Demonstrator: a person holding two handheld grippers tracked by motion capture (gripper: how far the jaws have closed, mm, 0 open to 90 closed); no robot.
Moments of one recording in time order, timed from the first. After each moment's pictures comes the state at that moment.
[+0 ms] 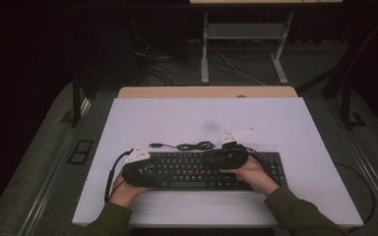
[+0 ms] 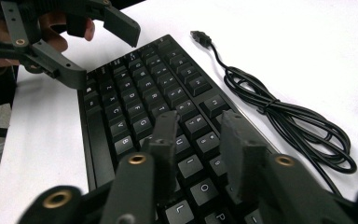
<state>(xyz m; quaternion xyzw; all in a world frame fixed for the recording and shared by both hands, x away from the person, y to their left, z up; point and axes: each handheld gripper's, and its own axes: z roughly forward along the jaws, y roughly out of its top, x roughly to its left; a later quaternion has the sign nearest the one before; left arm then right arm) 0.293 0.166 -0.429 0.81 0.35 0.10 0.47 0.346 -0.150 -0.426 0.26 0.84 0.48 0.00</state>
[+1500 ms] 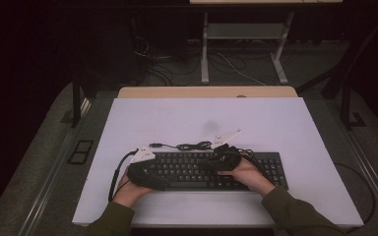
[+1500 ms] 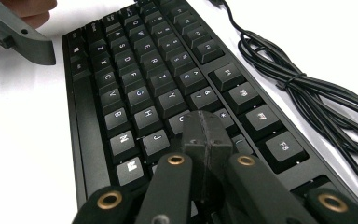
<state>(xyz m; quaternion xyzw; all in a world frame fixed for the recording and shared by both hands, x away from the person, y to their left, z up) 0.295 0.155 -0.434 0.81 0.34 0.09 0.46 0.349 -0.132 -0.437 0.24 0.88 0.42 0.00</state>
